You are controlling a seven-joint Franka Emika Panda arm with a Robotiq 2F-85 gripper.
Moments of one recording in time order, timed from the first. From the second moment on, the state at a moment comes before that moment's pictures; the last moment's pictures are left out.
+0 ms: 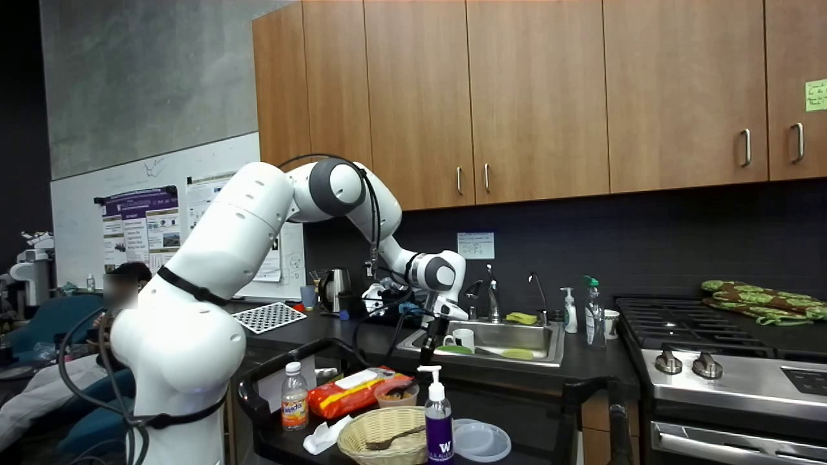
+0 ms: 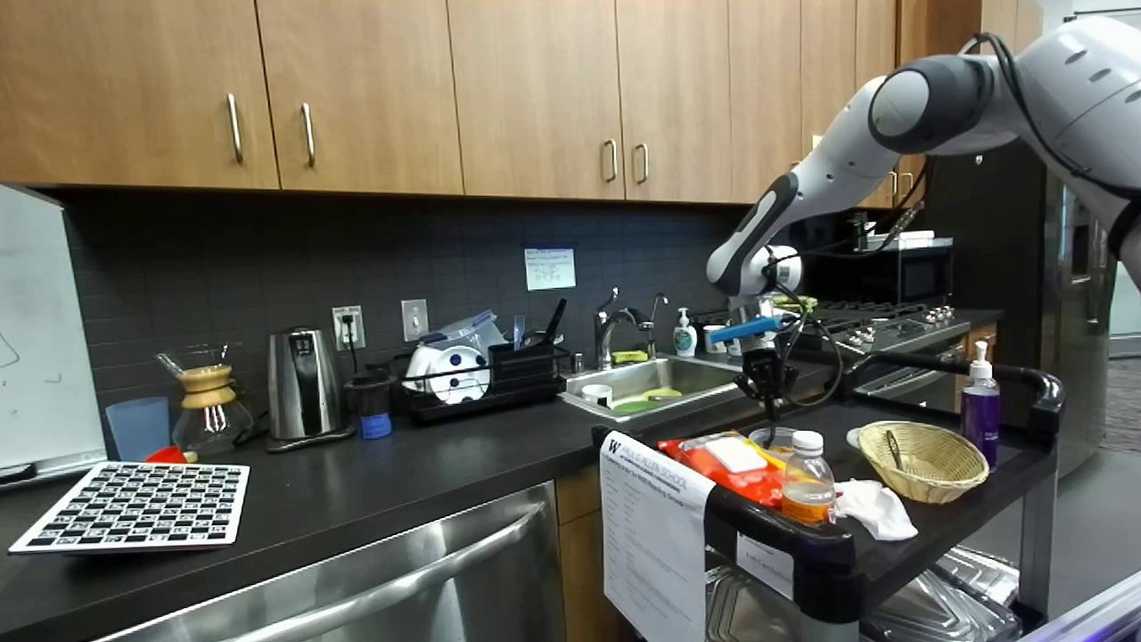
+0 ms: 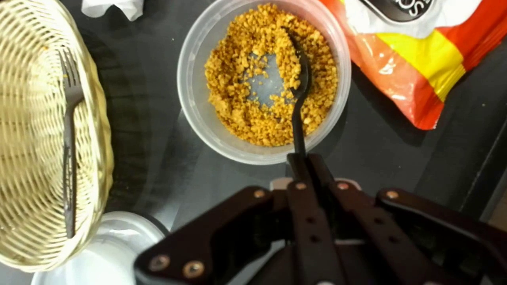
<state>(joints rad) -0.01 0.57 -0.08 -1.71 0.15 1.89 0.94</state>
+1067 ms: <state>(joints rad) 0.06 0.43 -0.07 -1.76 0.11 1.94 0.87</state>
